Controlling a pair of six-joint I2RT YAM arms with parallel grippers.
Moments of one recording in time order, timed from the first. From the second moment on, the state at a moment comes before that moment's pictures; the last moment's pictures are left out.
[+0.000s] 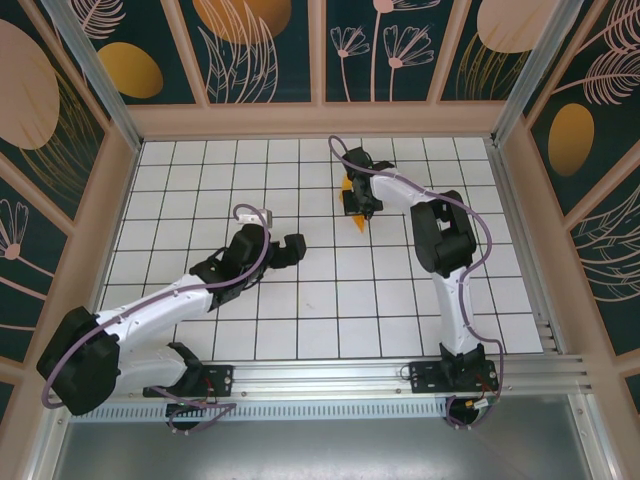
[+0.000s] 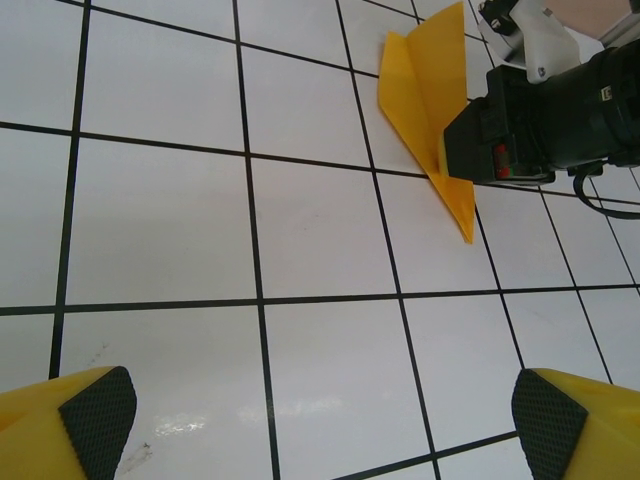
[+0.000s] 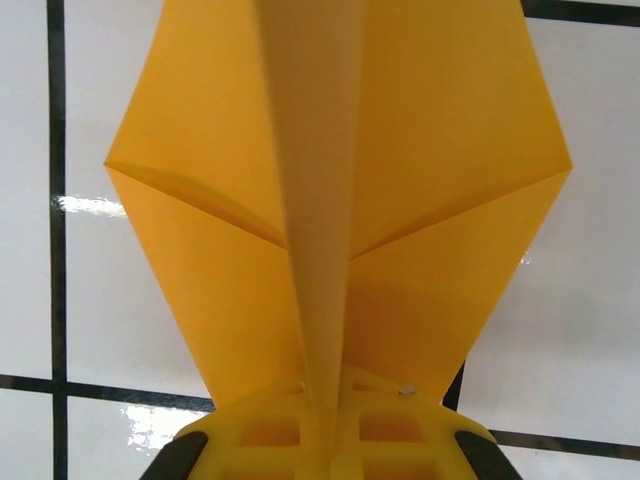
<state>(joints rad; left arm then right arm) -0.73 1.21 0.65 -0.05 -0.18 -0.71 0.47 2.23 1.73 -0.74 0.07 0.29</state>
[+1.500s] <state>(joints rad) -0.40 0.98 0.47 0.25 -0.61 -0.39 0.23 1.07 0.70 -0.24 0.29 0.36</state>
